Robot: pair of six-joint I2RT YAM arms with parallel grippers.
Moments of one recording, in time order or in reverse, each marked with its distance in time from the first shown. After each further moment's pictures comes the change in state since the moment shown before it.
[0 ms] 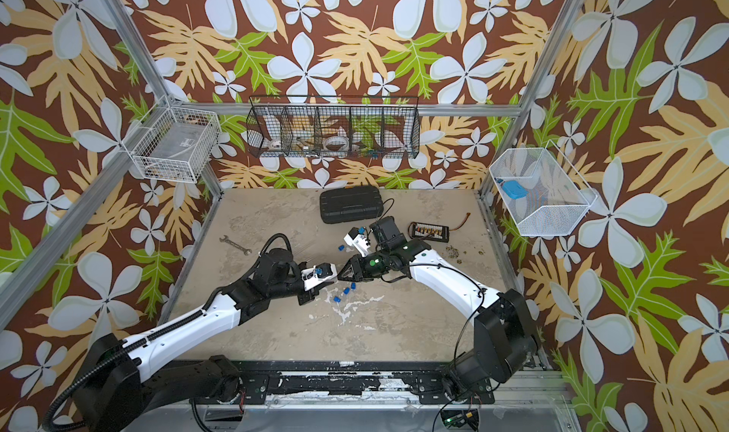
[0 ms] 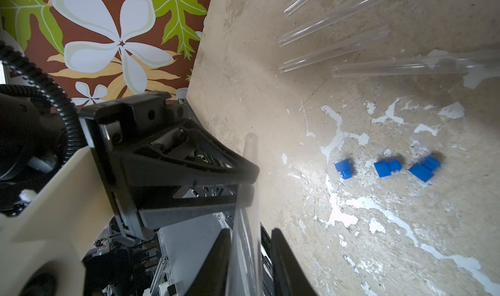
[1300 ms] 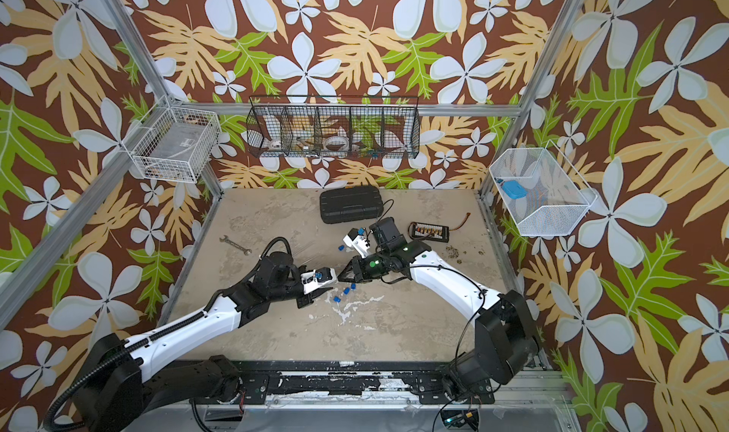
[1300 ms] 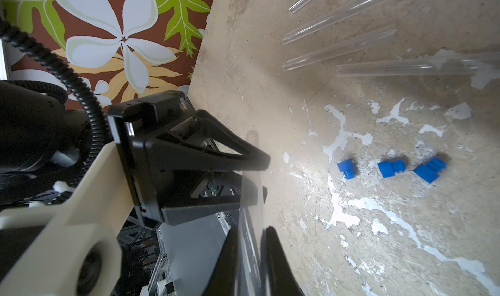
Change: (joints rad) left arm 0.000 -0.003 -0.043 0.011 -0.007 0.024; right arm 0.006 -0.012 -0.016 0.011 -0.011 -0.009
